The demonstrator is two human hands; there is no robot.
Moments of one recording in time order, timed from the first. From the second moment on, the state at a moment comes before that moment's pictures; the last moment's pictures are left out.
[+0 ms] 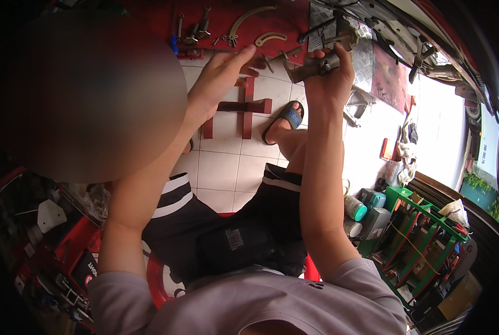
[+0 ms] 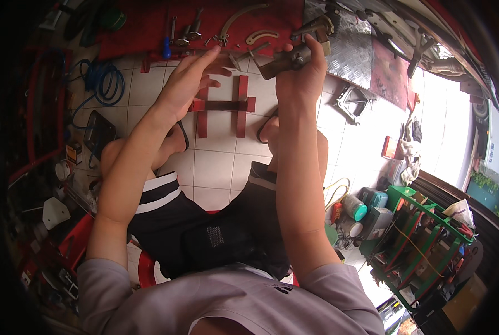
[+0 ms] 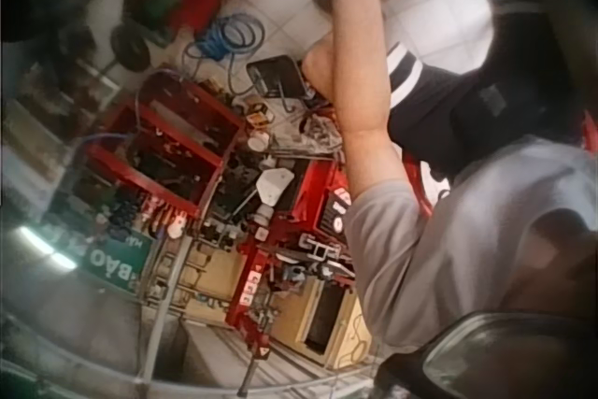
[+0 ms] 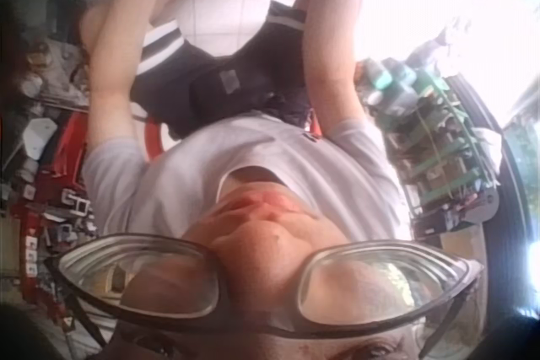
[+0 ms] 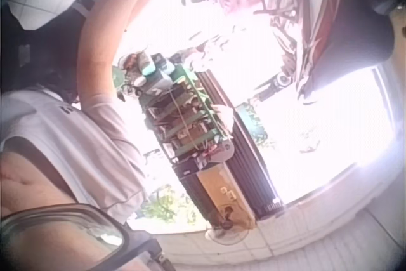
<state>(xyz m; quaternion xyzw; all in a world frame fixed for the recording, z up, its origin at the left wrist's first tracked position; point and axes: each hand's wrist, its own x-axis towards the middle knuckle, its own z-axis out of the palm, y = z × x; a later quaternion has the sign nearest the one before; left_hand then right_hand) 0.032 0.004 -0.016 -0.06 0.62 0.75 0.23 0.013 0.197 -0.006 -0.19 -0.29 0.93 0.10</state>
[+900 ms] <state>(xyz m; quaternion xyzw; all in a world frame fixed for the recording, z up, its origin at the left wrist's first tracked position) 0.006 -0.024 -0.001 -0.04 0.66 0.74 0.15 0.021 0.181 -0.014 -0.09 -0.35 0.93 0.00</state>
